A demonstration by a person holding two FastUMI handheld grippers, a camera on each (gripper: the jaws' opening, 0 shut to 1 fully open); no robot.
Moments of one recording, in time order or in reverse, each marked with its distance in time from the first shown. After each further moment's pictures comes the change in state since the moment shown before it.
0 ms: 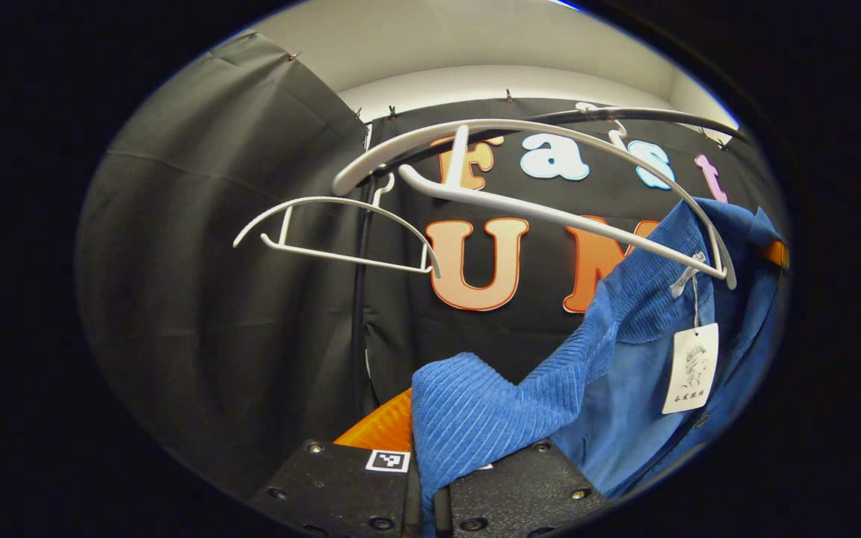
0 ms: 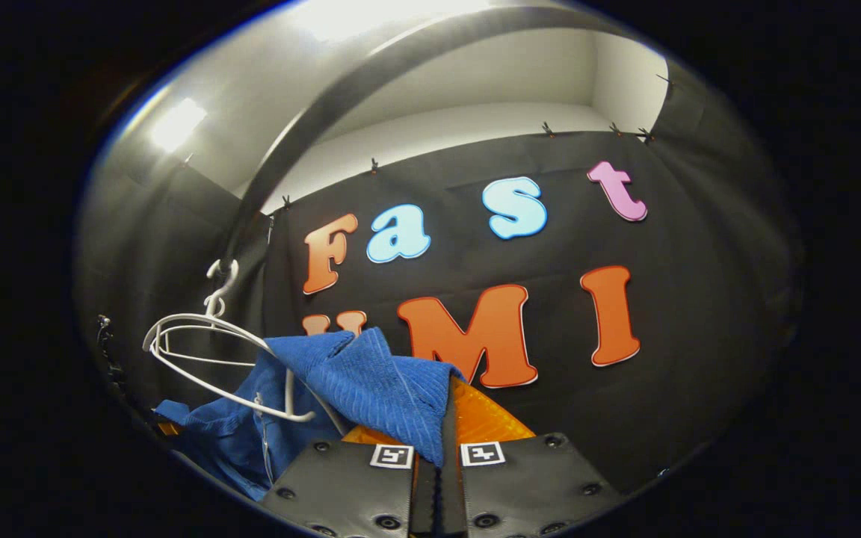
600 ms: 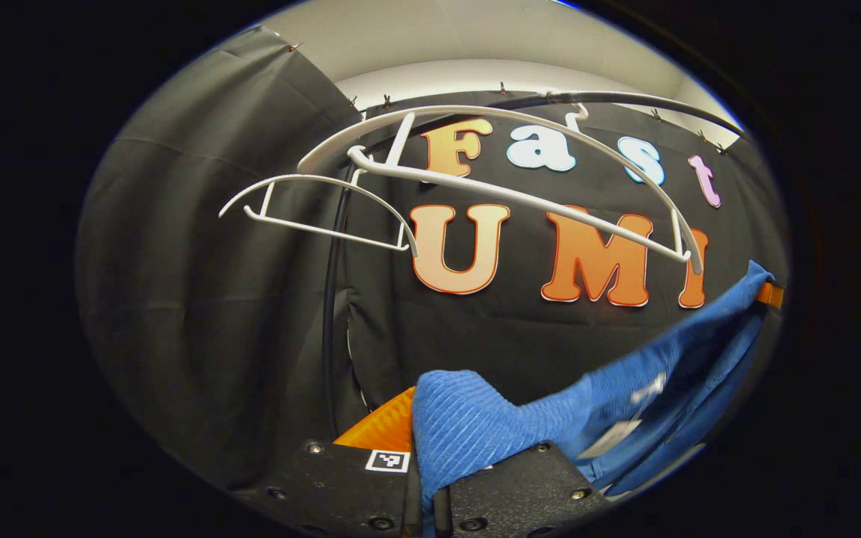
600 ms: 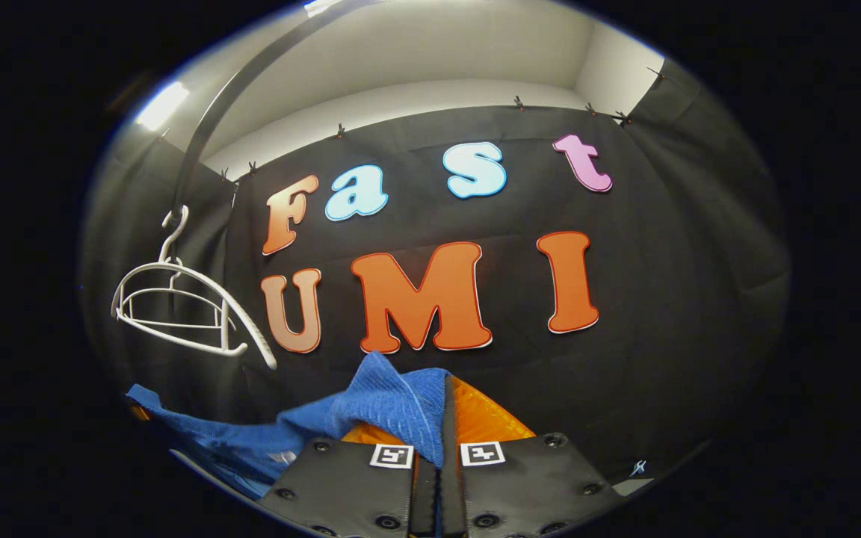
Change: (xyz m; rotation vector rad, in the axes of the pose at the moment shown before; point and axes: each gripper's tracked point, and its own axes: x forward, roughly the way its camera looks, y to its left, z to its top) left arm -0.026 -0.039 -0.031 -0.050 0.073 -0.018; right arm -0.010 -0.054 -0.053 -0.026 0.121 -0.113
